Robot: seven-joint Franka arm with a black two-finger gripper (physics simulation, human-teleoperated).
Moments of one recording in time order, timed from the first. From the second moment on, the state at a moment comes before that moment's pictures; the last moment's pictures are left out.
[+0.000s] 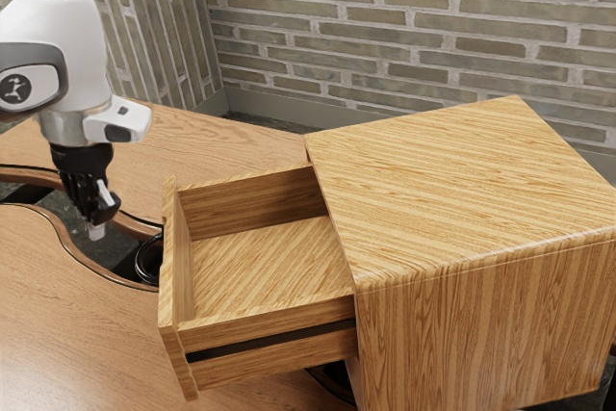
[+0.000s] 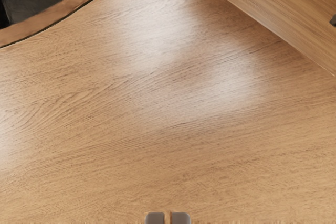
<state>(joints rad) -0.40 -0.55 0.27 -2.28 0.23 1.59 0.07</state>
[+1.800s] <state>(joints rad) -0.51 -0.58 0.03 -2.44 0.26 1.97 0.00</state>
